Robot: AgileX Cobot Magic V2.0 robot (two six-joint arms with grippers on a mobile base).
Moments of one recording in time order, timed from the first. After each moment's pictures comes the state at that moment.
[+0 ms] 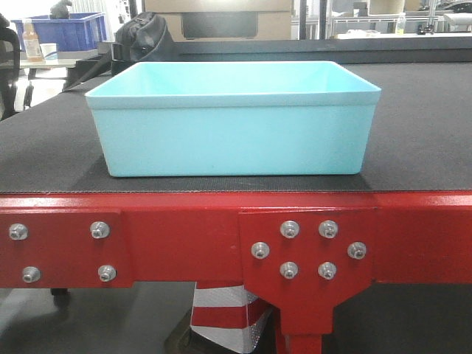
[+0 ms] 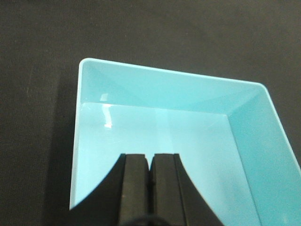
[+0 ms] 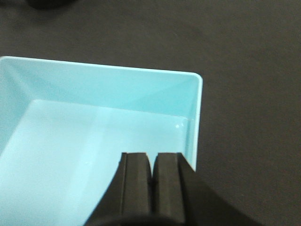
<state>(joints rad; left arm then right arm) -0.34 1.53 -1.44 0.02 0.55 -0.39 0.32 1.44 -1.26 -0.30 0.44 0.48</state>
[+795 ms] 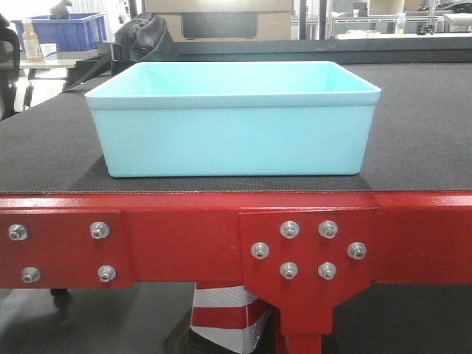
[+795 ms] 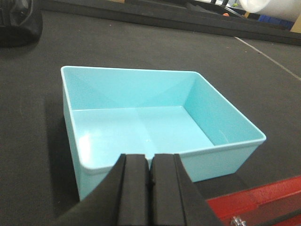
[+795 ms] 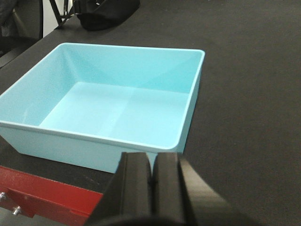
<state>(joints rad) -0.46 0.82 -0.58 0.11 0.04 -0.31 0.32 0.79 -0.63 -0.30 0.23 0.48</state>
